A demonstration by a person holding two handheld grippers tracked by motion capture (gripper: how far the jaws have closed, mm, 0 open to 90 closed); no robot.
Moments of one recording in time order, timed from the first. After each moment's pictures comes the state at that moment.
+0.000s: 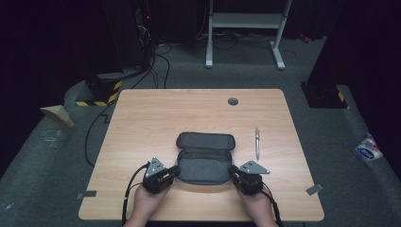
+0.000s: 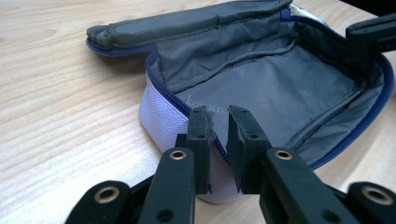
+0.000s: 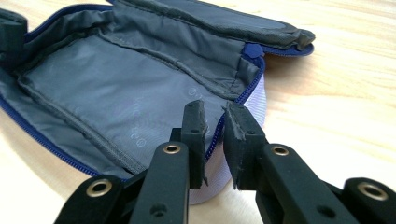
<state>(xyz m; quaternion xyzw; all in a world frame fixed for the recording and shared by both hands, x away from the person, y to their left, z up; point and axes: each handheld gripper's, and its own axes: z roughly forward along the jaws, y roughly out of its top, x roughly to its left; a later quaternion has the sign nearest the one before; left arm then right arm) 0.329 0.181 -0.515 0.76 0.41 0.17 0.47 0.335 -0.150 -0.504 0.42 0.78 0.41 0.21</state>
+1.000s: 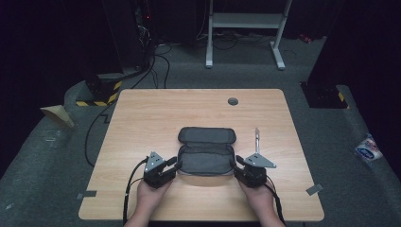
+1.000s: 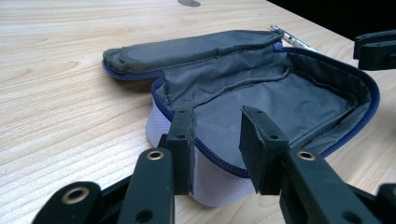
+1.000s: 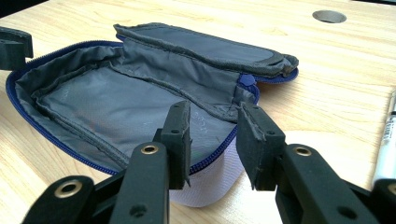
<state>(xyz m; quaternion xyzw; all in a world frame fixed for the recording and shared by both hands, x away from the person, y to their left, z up) 0.337 0.178 -0.503 0.73 0.43 0.19 0.50 0.348 -0.159 -0.488 0.43 0.76 0.44 0.22</state>
